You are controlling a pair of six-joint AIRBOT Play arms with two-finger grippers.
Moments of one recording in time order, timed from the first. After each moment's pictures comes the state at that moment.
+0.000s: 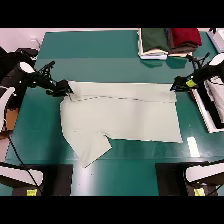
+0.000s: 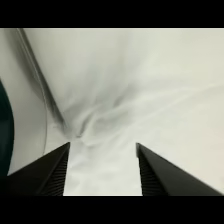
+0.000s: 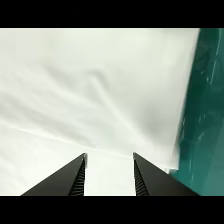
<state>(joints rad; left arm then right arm) 0.08 -1.59 1.35 1.02 -1.18 -1.39 -0.21 -1.61 1.47 -1.20 1.34 1.34</state>
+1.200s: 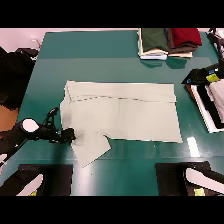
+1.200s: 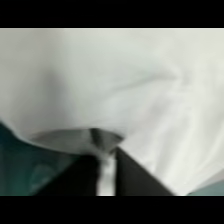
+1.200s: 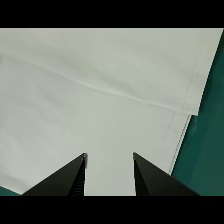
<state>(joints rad) -0.12 -0.87 0.39 0.98 -1.00 -1.56 -0.21 -1.20 1.42 -1.20 1.49 1.33</state>
